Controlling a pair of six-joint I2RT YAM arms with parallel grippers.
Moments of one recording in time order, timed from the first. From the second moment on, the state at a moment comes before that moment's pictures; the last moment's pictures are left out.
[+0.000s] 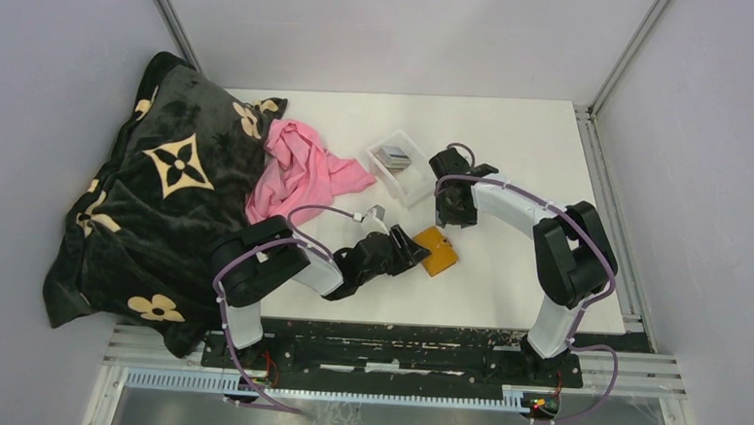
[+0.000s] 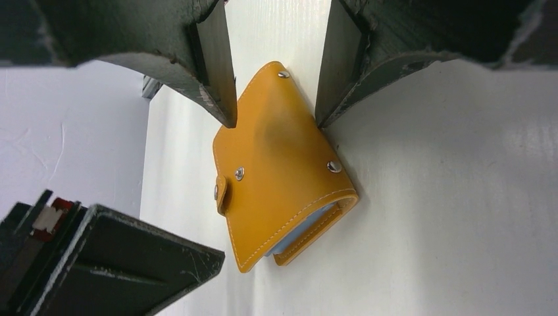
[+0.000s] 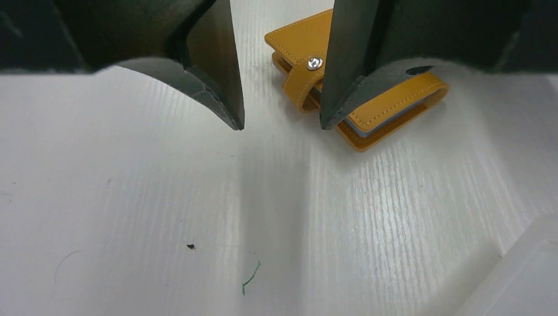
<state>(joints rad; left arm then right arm) -0.98 1.84 0.59 0.80 -0.19 -1.23 0.52 1.81 1.24 -0.67 0.25 0.49</state>
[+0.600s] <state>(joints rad) -0.98 1.84 0.62 0.73 -0.19 -1.23 0.65 1.72 1.23 -0.73 0.34 0.42</state>
